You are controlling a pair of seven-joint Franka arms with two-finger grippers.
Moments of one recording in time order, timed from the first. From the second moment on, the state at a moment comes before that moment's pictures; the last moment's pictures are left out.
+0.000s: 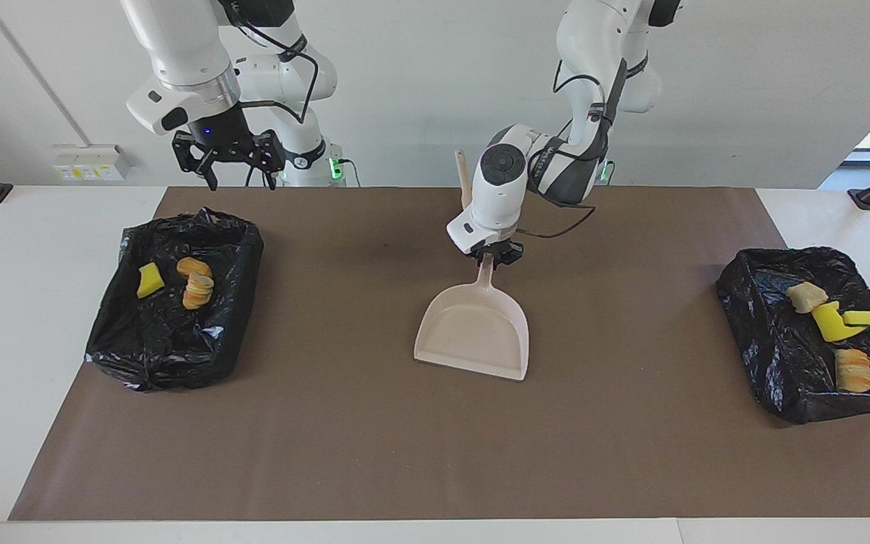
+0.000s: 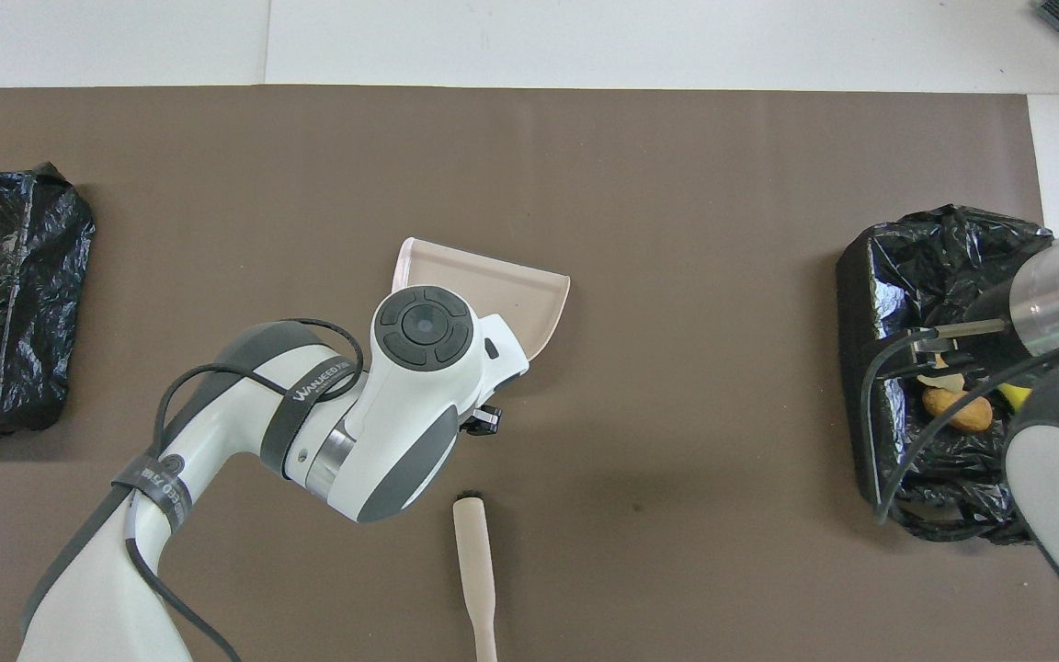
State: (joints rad) left arm -0.54 0.23 -0.15 -1.97 -0.03 2.05 -0.36; right arm 0.02 -0.08 0.09 -1.64 -0.02 1.52 0.08
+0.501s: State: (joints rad) left arm -0.55 0.24 -0.14 -1.95 -0.08 2.07 -0.44; right arm 0.02 -0.06 0.09 -1.62 -0.02 1.53 0.05
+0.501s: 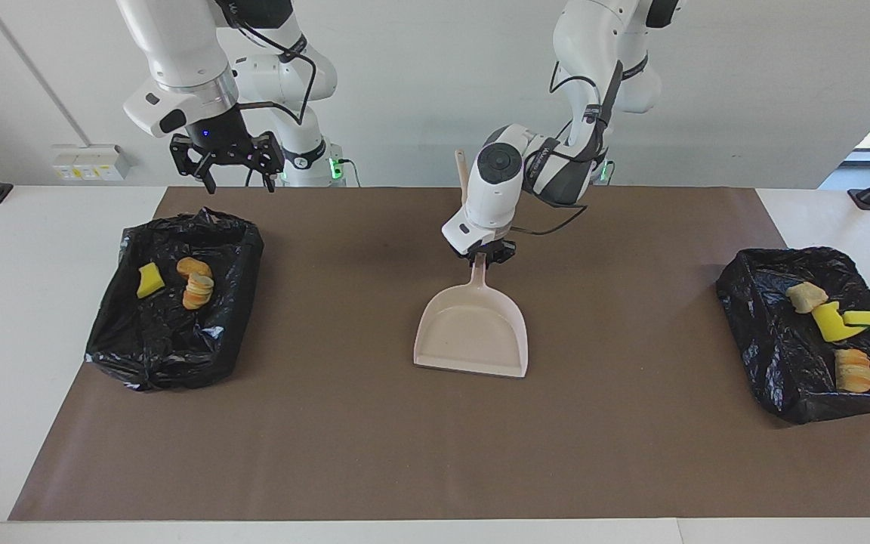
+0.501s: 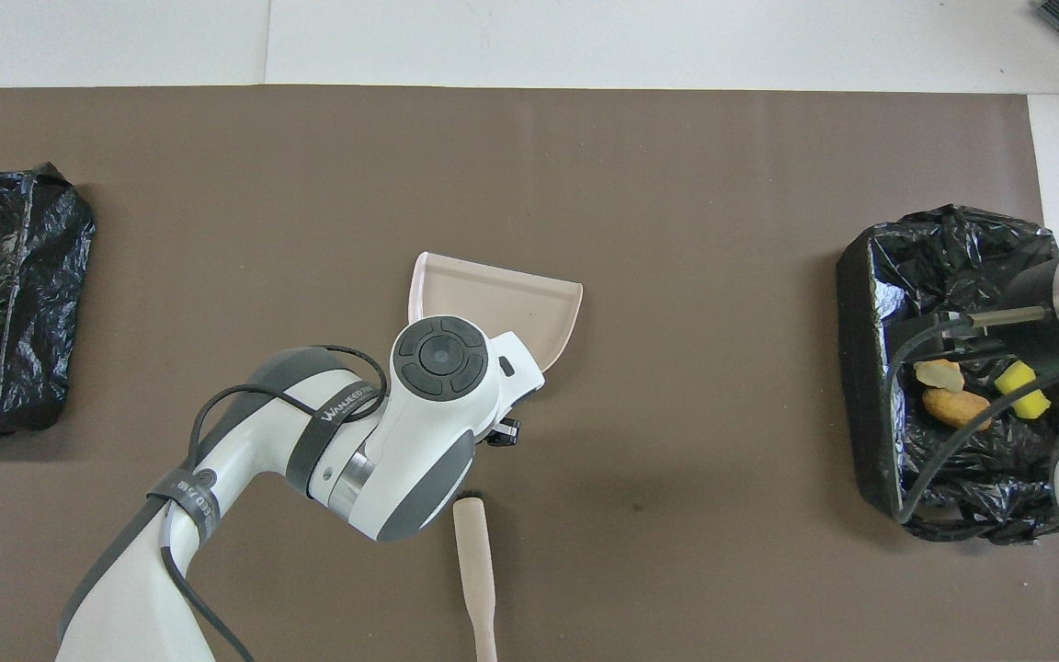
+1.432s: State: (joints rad) left arm -0.53 0.30 -0.11 -1.83 -0.05 2.07 -0.41; right arm 0.02 -0.06 0.09 -1.61 -0.02 1.53 0.05
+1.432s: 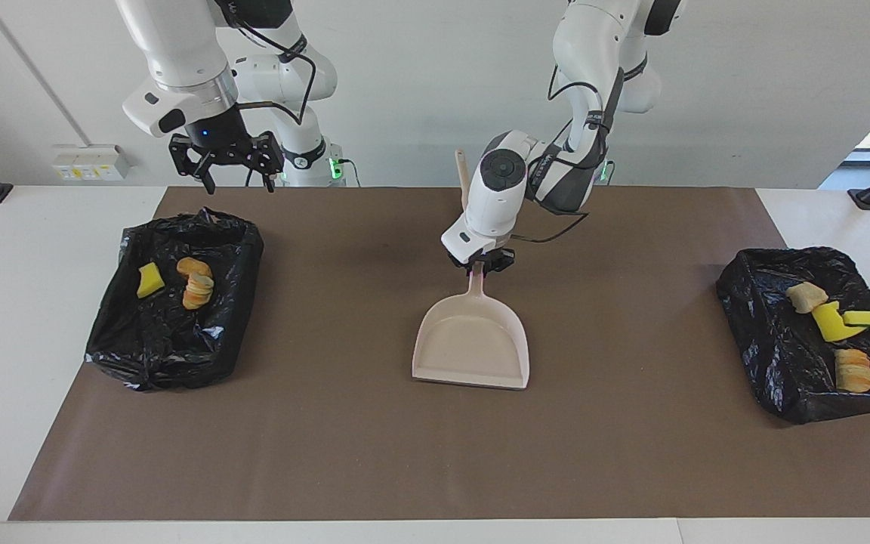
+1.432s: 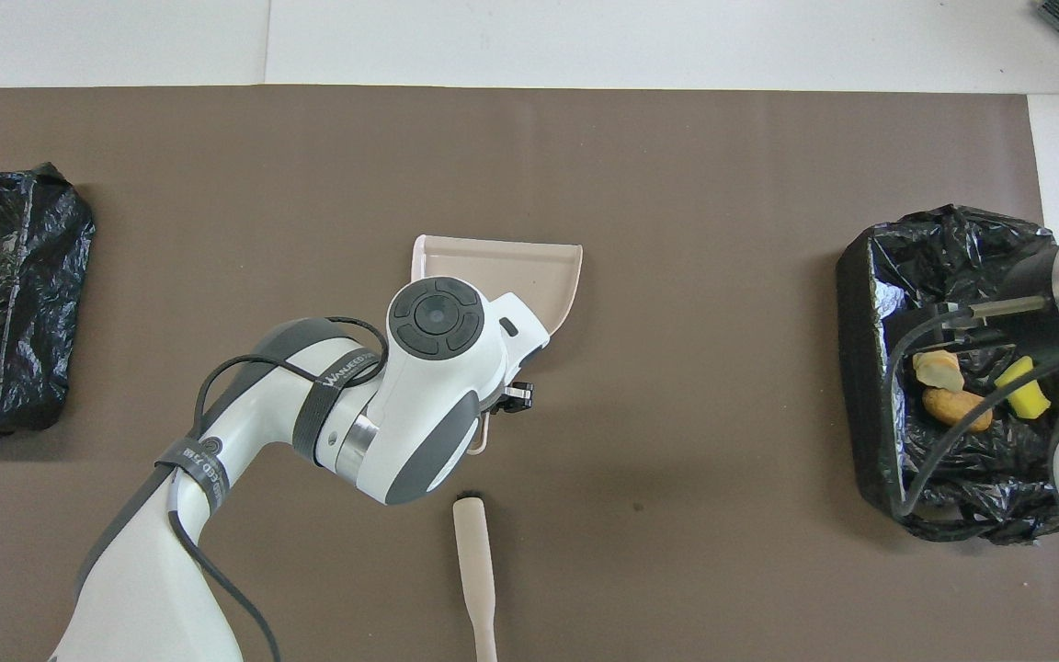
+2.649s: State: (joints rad) left arm -0.12 0.04 -0.09 -1.49 -0.04 1.51 0.22; right arm 0.02 -0.06 0.09 -1.61 -0.02 1.53 0.05
